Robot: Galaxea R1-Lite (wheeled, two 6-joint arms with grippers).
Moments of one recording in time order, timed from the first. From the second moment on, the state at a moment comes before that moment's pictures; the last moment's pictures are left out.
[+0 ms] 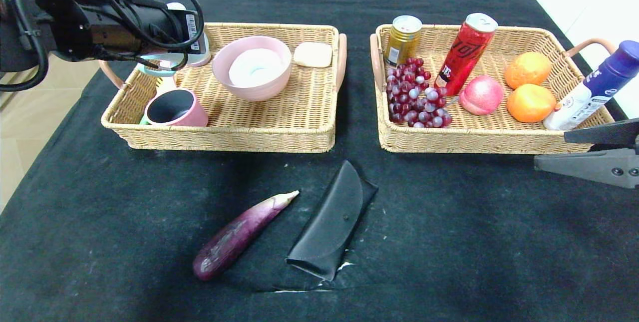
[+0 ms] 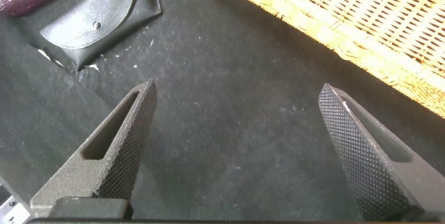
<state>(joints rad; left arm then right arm) -0.20 1.80 -1.80 0.08 0.17 0.04 0.14 1.30 -1.24 0.43 0.44 -0.21</state>
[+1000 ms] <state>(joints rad) -0.16 1.83 -1.81 0.06 0.11 0.05 0.14 1.30 -1.24 0.43 0.44 -0.21</state>
